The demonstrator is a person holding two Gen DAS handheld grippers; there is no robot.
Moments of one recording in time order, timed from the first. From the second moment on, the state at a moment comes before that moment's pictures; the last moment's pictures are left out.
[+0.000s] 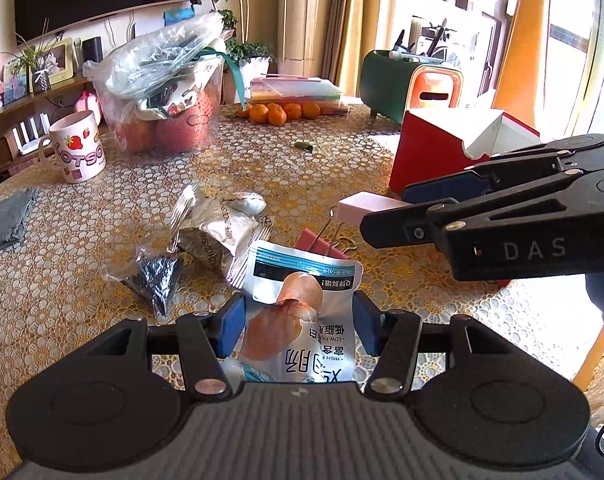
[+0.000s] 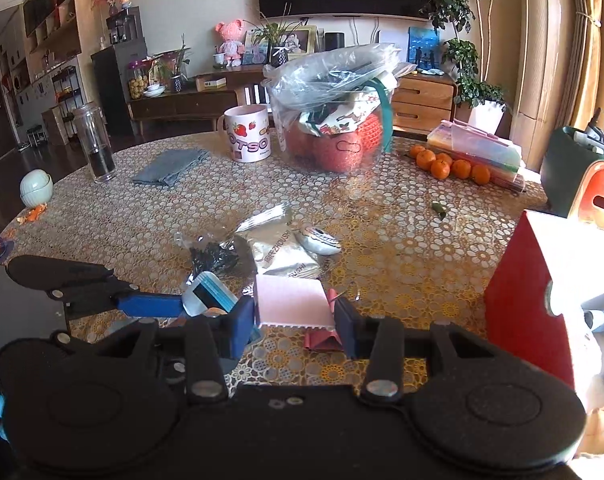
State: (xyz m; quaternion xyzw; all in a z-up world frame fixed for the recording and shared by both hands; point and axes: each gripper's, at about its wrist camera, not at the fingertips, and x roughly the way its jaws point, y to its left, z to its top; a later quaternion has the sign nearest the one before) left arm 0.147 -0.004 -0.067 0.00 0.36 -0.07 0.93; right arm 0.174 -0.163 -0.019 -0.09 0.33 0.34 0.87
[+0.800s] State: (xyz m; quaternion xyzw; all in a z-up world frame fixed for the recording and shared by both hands) left arm 0.165 -0.119 0.001 0.03 0.31 -0.14 0.94; right arm 0.168 -0.308 0.031 -0.05 0.27 0.25 0.93
